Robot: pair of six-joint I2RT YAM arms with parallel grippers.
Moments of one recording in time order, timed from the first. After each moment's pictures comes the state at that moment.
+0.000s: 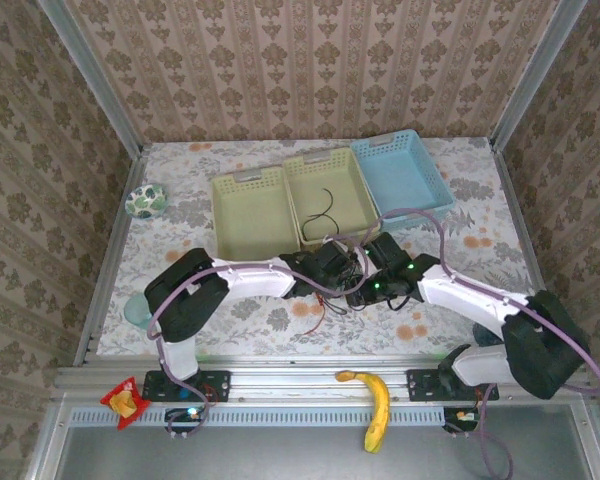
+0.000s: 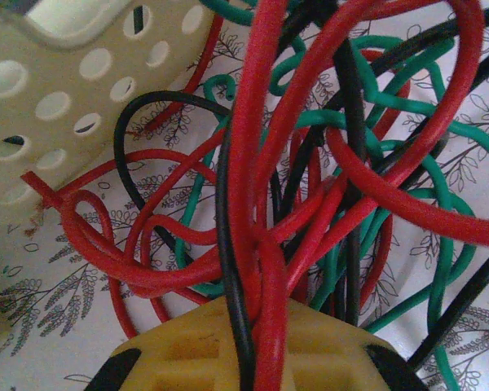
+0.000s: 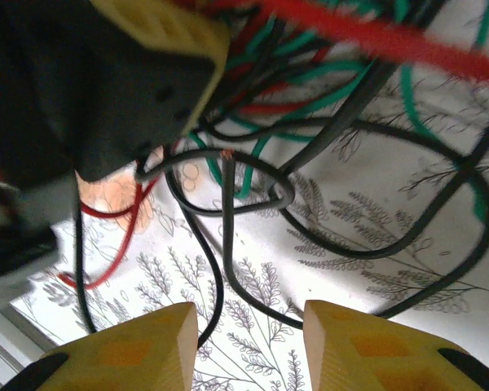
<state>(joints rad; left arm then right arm) -1.04 1.84 1.06 -0.24 -0.22 -0.33 0.60 1.33 0.70 -0.49 -0.26 0.35</state>
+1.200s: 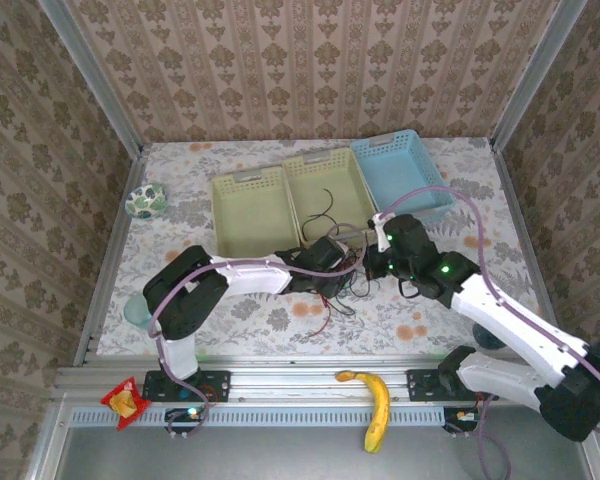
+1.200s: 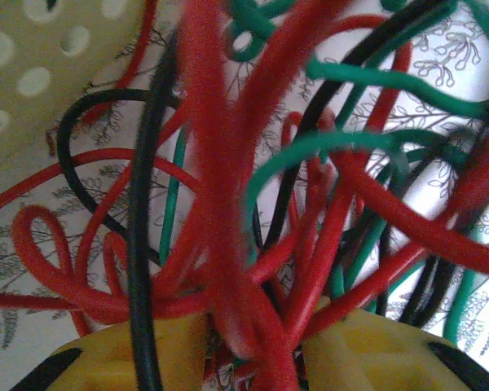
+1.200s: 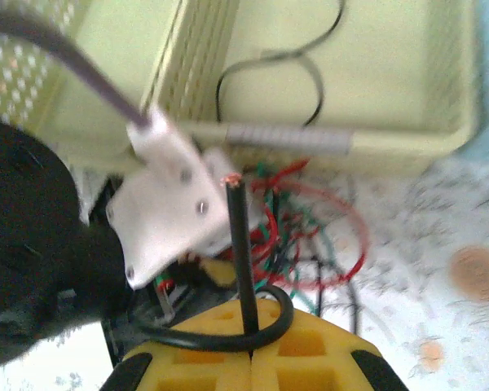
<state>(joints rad) -1.01 1.85 1.04 -0.20 -0.06 -0.31 0.60 1.03 0.87 -0.54 0.06 0.31</state>
